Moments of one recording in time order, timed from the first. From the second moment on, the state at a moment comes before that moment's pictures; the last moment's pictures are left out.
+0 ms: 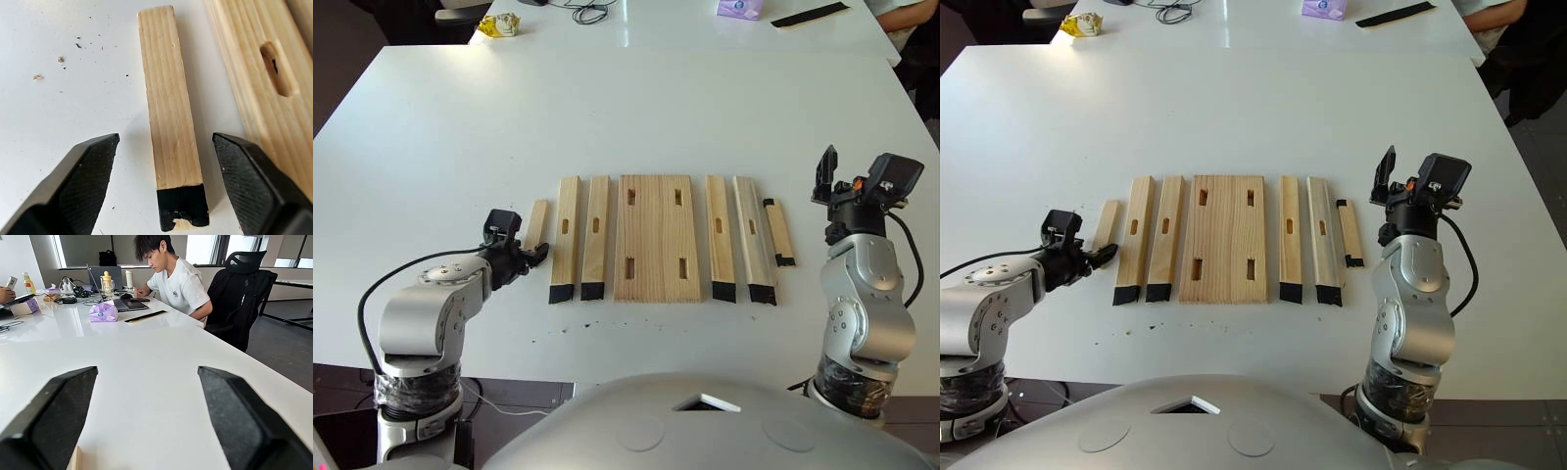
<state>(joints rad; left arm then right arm) 0.11 0.48 0.19 -0.60 -0.33 1.36 -0.22 0.07 -0.05 -0.23 -0.65 0.10 0.63 -0.12</state>
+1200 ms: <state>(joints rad) -0.07 0.50 0.21 -0.40 -0.32 1.28 -0.21 0.04 -0.05 -0.23 -0.62 0.10 0.62 -0.11</state>
